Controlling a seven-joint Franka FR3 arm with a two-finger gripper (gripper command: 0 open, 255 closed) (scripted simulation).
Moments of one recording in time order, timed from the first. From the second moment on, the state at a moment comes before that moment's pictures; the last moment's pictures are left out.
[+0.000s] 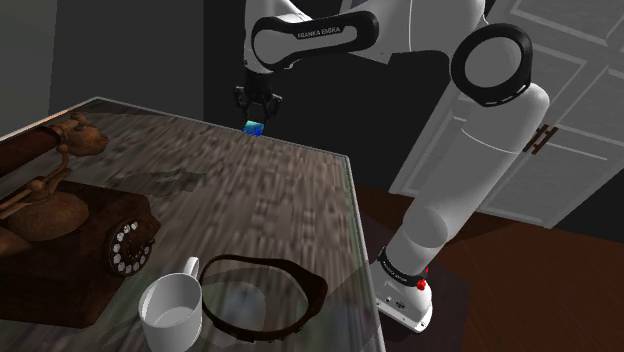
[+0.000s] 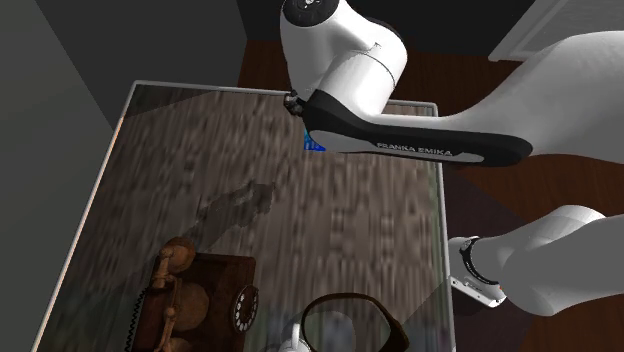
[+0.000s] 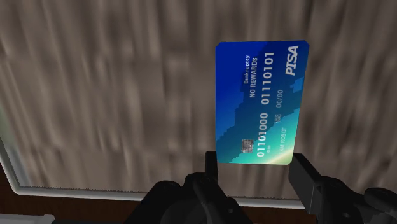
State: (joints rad) arm -0.15 0.04 0.31 -1.92 -0.17 1.99 1.19
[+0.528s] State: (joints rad) arm -0.15 0.02 0.31 -1.83 -0.16 1.89 1.17
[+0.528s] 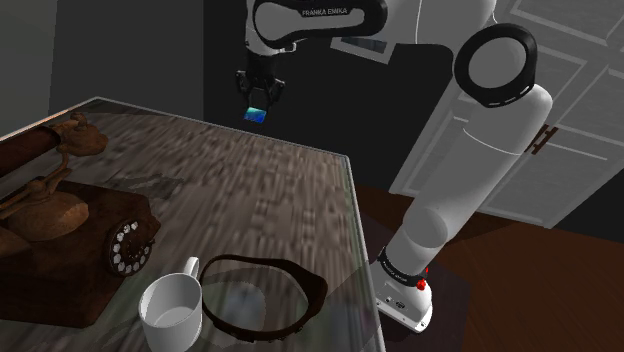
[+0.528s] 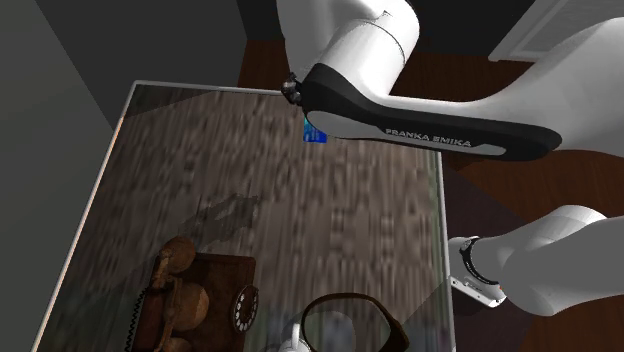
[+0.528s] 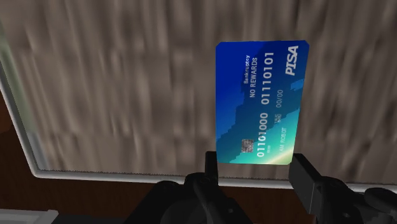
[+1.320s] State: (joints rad) arm -0.15 0.02 0.32 -1.67 -0.15 1.73 1.15
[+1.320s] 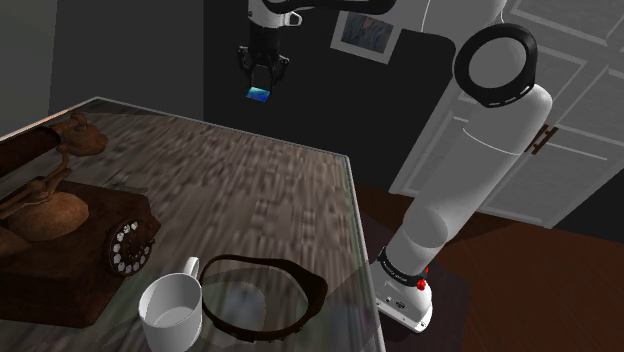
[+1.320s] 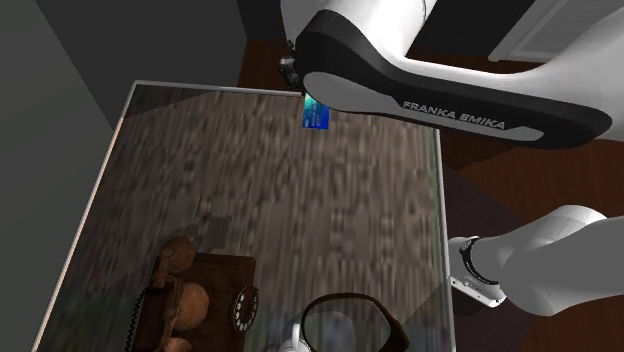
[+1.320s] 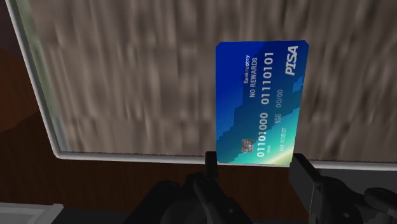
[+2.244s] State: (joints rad) arm -0.13 0.06 0.33 -1.44 -0.17 1.54 1.15
